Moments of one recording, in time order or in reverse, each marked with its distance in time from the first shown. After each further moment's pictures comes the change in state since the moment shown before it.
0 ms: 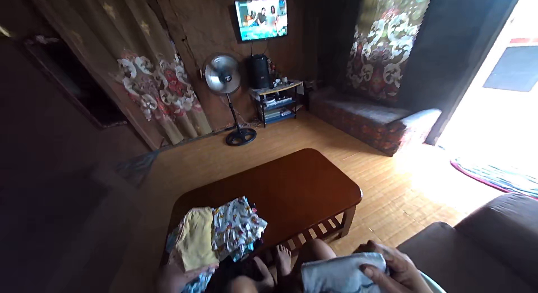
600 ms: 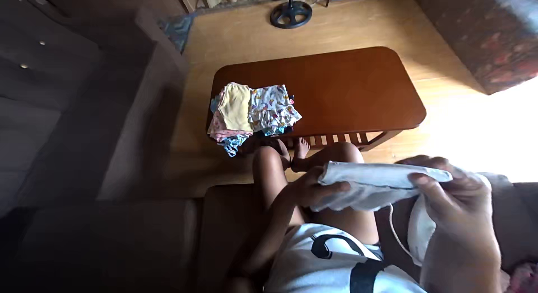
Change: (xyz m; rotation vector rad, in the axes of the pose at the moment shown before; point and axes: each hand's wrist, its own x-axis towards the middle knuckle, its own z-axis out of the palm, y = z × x) left_hand -0.014 0.052 -0.009 -0.003 -0.180 -0.089; right_hand -0.001 0.010 0.015 0.076 -0.144 0.022
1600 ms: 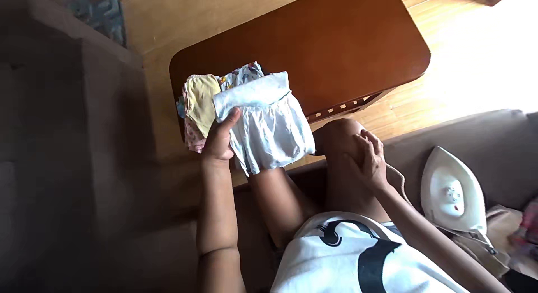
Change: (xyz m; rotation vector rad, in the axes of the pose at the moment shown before) left_hand 0.065 -0.005 -0.169 -0.016 0.597 -0.396; right_hand -0.102 0.182 0.039 -0.843 0.111 0.463
